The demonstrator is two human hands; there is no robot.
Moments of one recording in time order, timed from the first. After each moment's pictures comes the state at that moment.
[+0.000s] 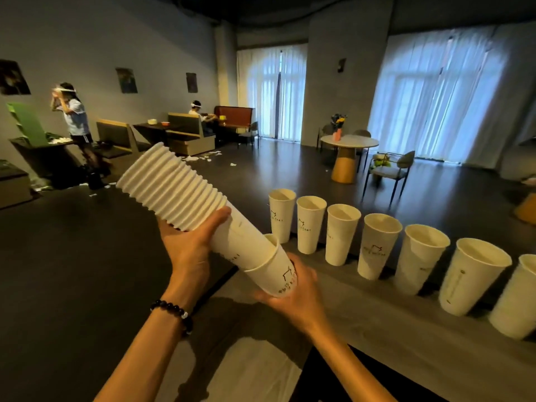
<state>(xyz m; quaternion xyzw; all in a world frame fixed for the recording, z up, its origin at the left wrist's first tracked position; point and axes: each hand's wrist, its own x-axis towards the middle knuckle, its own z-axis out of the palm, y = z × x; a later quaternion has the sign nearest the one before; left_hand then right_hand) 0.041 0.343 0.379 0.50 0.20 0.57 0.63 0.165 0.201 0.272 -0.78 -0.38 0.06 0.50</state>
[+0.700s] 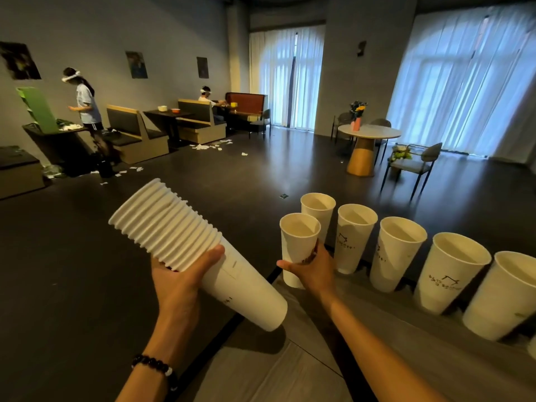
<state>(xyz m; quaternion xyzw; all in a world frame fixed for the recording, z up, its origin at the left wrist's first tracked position) 0.046 0.458 0.310 0.53 0.23 0.53 0.62 0.277 0.358 0.233 -0.74 -0.29 0.08 0.60</state>
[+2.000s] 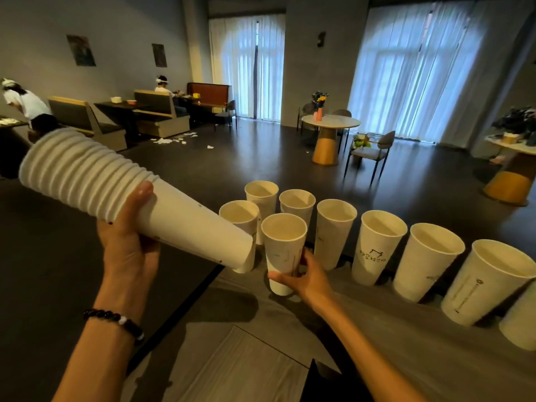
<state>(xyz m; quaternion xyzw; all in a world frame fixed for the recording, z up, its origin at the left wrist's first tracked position) 0.096 0.434 0.365 0.37 0.17 0.51 0.75 0.281 0.233 0.250 -0.74 -0.23 0.20 0.60</state>
